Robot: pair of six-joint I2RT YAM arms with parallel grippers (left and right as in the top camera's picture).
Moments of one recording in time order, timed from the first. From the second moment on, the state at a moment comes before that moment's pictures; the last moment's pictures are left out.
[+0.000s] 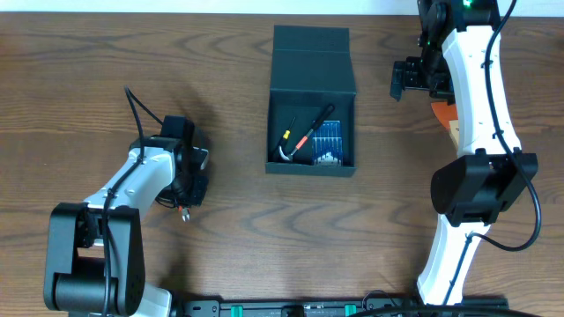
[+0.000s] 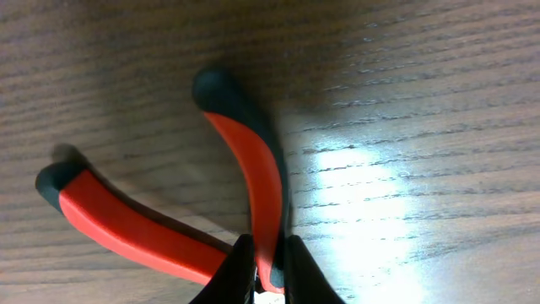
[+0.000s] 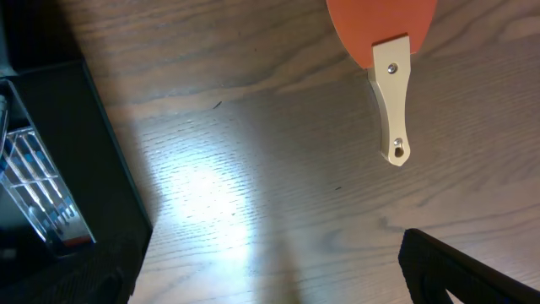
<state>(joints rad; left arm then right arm) -0.11 1.68 0.90 -0.83 -0.01 0.14 0.04 2.19 2.30 -1.67 0.17 0.26</state>
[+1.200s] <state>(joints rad) -0.11 1.58 1.35 -0.91 0.04 0.11 0.04 2.19 2.30 -1.67 0.17 0.26</state>
